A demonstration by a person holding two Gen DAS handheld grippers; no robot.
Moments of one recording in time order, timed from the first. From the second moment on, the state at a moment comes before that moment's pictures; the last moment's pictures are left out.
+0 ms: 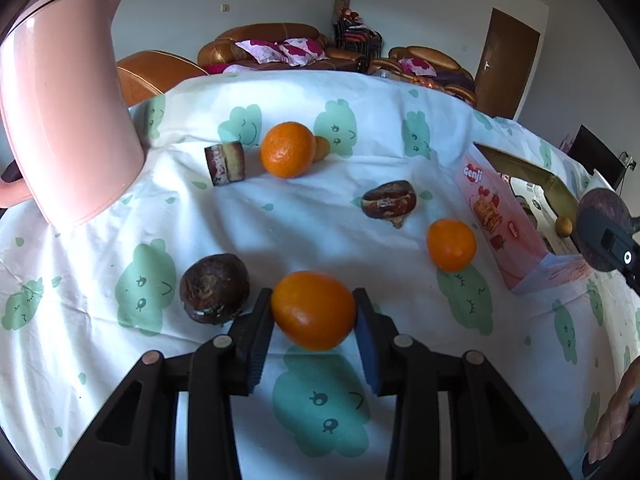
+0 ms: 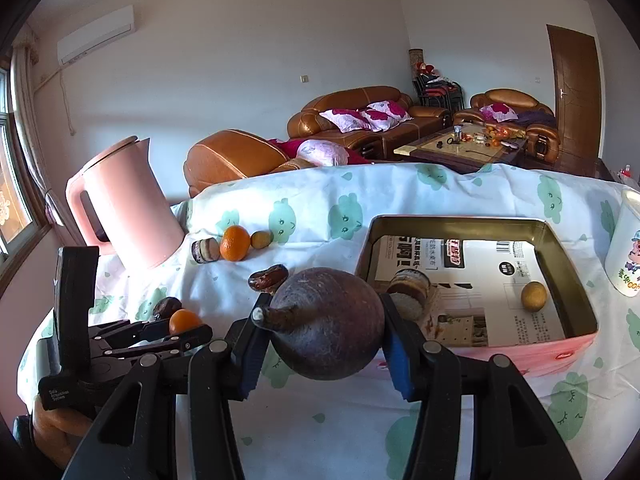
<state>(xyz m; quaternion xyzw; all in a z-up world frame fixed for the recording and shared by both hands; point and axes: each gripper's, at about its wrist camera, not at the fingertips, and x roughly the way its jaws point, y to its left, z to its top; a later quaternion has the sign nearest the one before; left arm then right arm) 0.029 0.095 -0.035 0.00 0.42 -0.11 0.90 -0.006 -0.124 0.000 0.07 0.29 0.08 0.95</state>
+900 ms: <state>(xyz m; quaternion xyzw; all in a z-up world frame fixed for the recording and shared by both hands) 0.048 -0.095 0.005 0.04 0.34 -0.22 0.92 0.027 -0.260 -0.009 0.05 0.30 -0.05 0.95</state>
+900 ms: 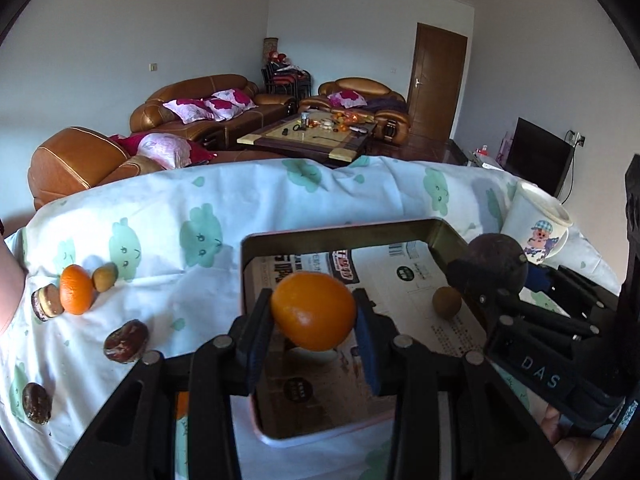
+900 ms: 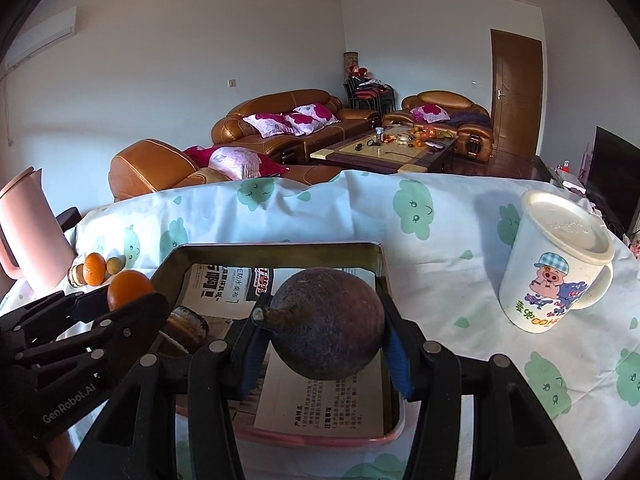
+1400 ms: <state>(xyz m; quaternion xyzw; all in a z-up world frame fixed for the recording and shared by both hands) 0.048 -0.103 -0.008 0.05 0.34 -0.20 0.92 0.044 -0.259 -0.025 0.05 0.33 -0.02 0.94</state>
